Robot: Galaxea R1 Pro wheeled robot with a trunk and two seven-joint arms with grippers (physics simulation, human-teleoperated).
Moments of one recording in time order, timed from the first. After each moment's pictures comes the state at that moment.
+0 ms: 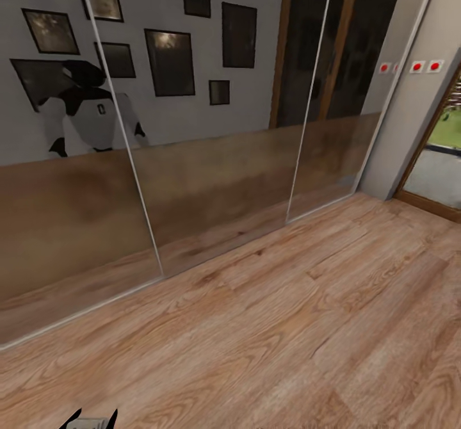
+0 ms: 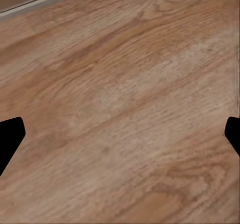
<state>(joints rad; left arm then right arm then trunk) -0.26 0.28 -0.60 -0.22 0.73 -0.73 -0.15 -0.25 -0.25 -0.56 -0.10 0.40 -0.23 -0.14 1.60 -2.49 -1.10</state>
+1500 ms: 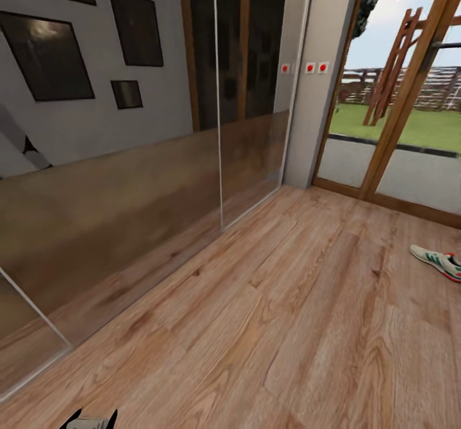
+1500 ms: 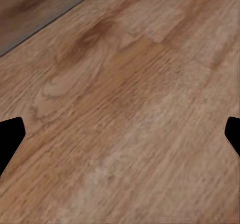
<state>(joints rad) -0.26 0.28 -0.60 -0.22 0.73 -0.73 -0.15 -0.25 -0.25 -0.56 -0.10 0.40 -0.24 -0.14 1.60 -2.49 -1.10</state>
